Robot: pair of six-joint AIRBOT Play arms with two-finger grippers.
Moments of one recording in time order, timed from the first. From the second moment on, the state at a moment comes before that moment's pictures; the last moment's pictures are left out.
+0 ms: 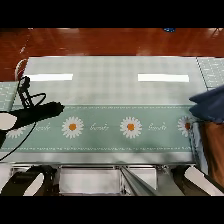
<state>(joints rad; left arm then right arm) -0.02 -0.73 0.52 1.01 -0.75 -1.45 -0.73 -1.10 1.75 -1.23 1.73 1.84</state>
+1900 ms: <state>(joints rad) -0.18 -1.25 1.31 1.22 -0.90 -1.55 0.10 -1.33 1.39 -1.48 1.14 1.65</state>
